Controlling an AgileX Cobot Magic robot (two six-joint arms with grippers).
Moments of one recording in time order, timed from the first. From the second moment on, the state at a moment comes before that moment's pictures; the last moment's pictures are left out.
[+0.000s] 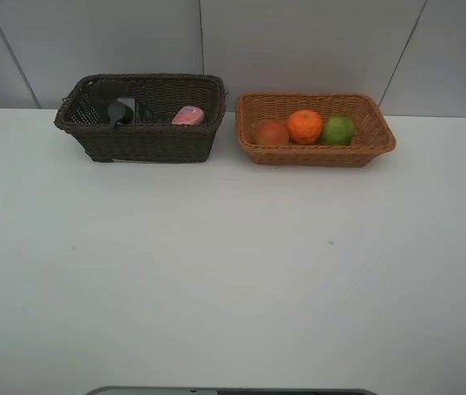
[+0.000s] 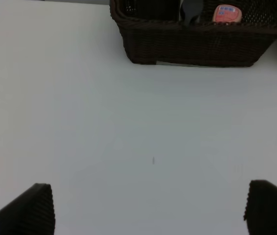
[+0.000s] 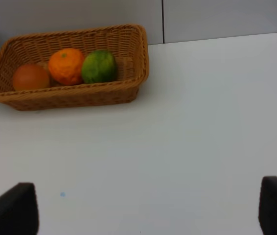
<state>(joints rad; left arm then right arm) 0.11 -0.01 -0.50 -0.16 1.05 0.09 0.03 -0.01 -0.52 -0.08 1.06 0.09</state>
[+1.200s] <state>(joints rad) 0.09 -0.01 -0.50 -0.15 1.05 0.10 0.03 -0.01 -0.52 -0.08 1.06 0.09</state>
